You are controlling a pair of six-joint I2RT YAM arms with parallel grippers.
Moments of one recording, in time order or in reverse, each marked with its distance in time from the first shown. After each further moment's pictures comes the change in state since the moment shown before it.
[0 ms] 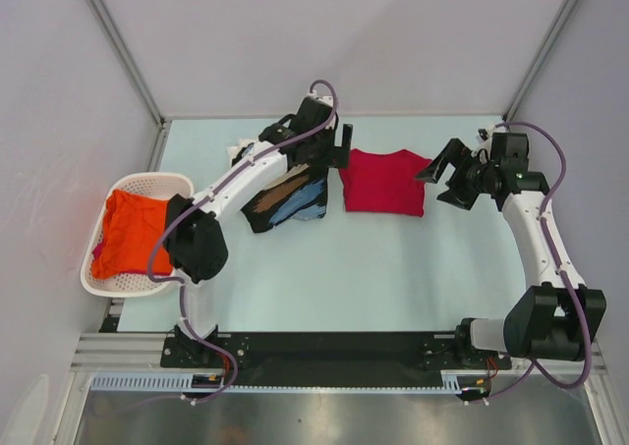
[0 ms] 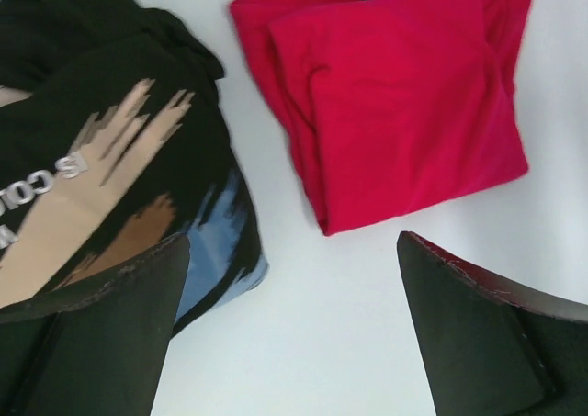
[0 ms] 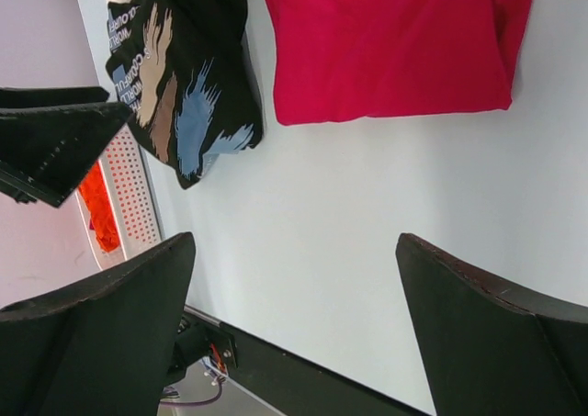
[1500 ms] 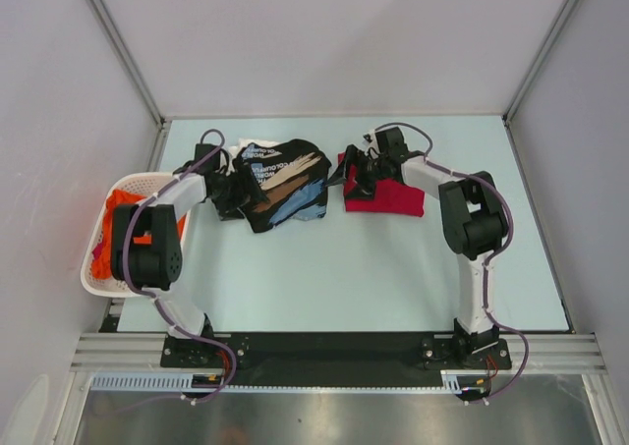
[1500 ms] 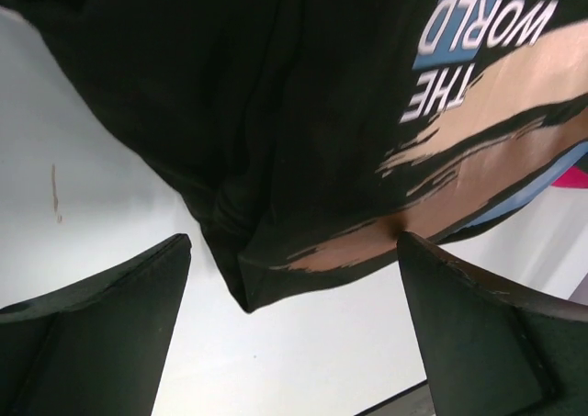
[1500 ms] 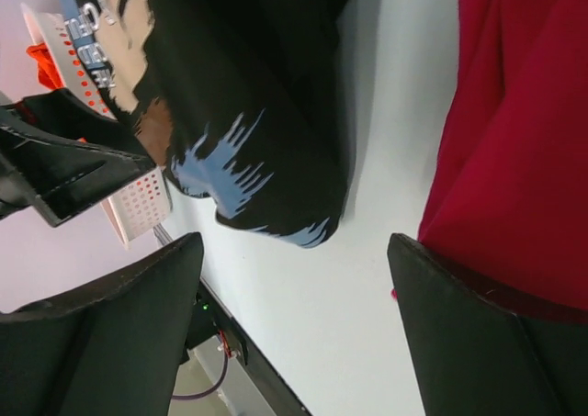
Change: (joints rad) left arm 0.586 -0.219 -0.740 0.196 0.449 -0.122; right arm 0.428 0.779 0.315 0.428 -0.124 0.172
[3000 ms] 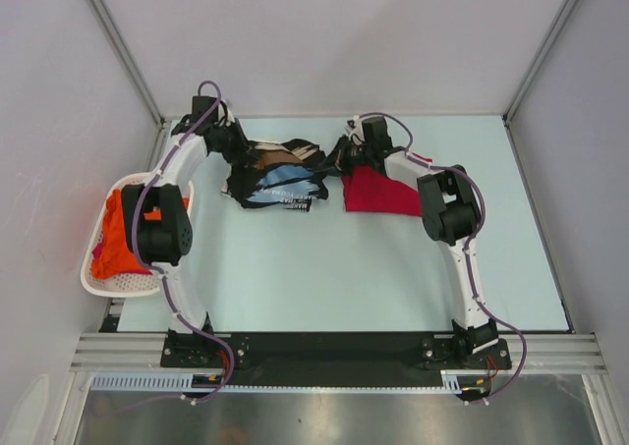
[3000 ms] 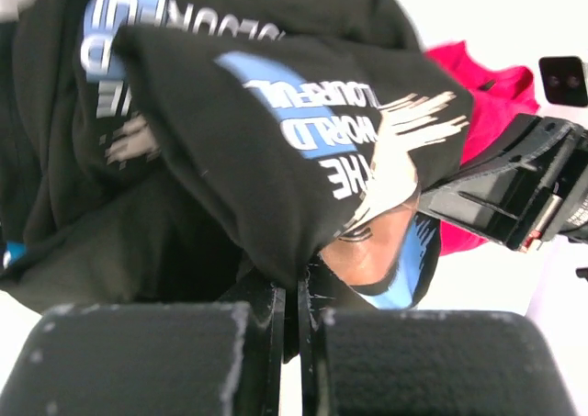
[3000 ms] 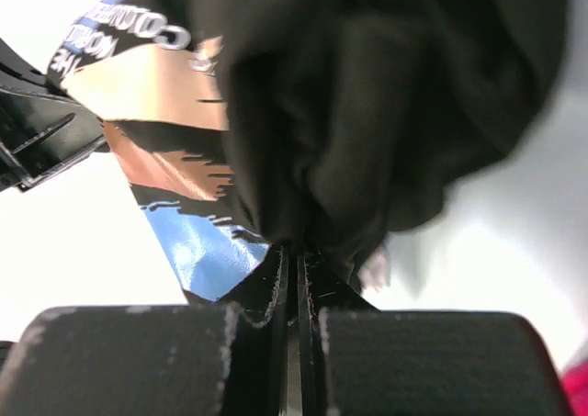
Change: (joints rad) left arm 0.000 0.226 0.520 -0.104 0.051 -0.003; right arm 0.020 0.284 0.269 0.248 -0.155 0.196
